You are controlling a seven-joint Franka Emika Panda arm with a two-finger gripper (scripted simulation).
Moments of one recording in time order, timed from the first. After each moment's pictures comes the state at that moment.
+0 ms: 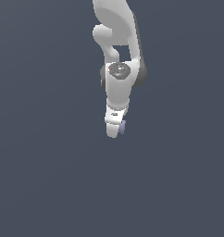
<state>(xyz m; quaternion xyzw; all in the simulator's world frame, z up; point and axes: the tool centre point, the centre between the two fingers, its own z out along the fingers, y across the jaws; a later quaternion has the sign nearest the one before) -0.040 0.022 0.128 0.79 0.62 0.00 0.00</state>
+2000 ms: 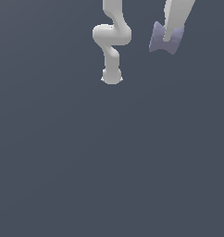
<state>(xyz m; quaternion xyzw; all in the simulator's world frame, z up) -0.127 0.166 0.478 0.79 0.62 0.00 0.00</state>
